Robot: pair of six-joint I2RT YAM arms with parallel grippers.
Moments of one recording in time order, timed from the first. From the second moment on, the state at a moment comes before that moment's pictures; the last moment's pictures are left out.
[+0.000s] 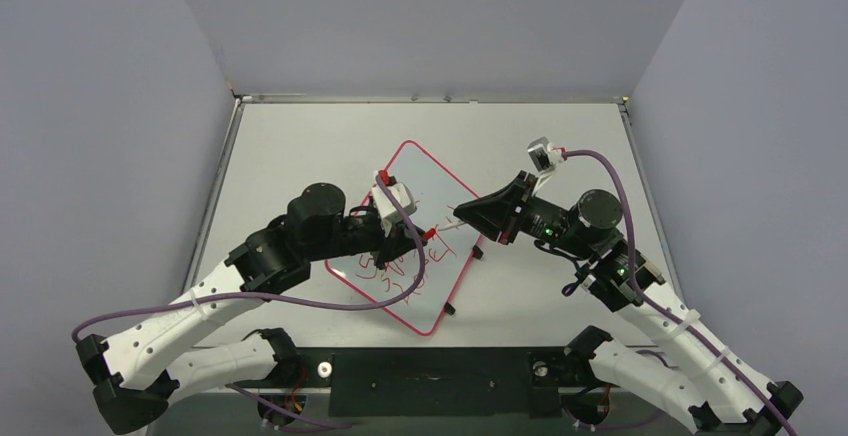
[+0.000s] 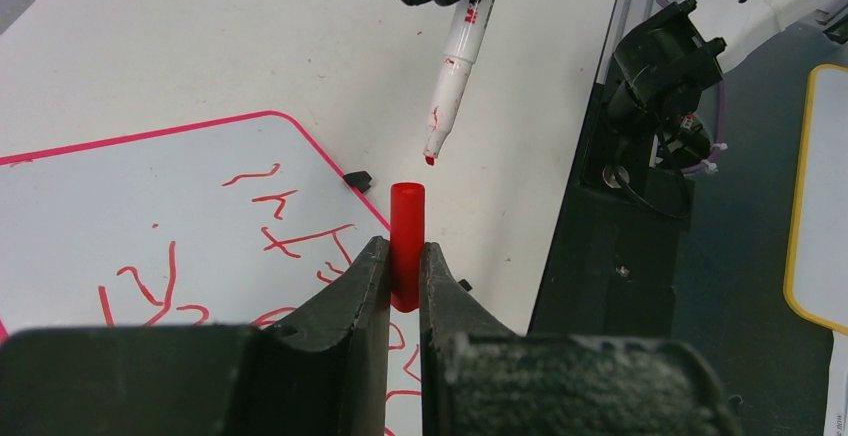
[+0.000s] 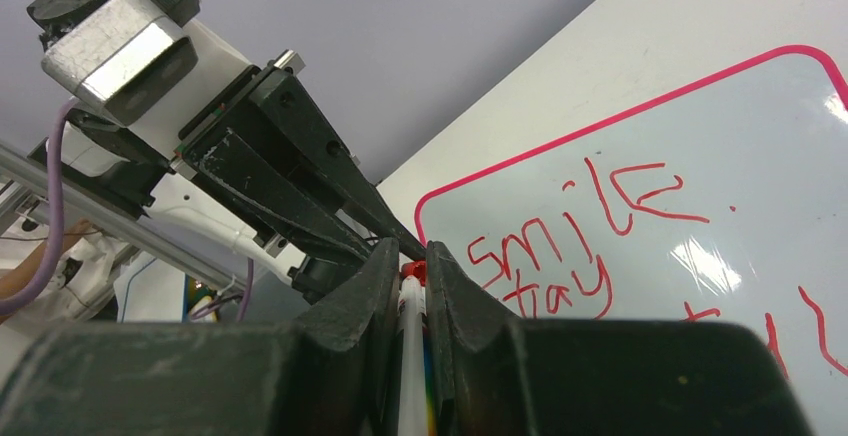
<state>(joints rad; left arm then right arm) -0.93 0.95 1.05 -0.38 0.30 0.01 0.66 0.79 0.86 -0.02 -0.46 0.60</state>
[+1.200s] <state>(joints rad) -0.93 0.95 1.04 -0.36 0.32 0.01 0.67 0.84 0.86 0.01 -0.46 0.62</state>
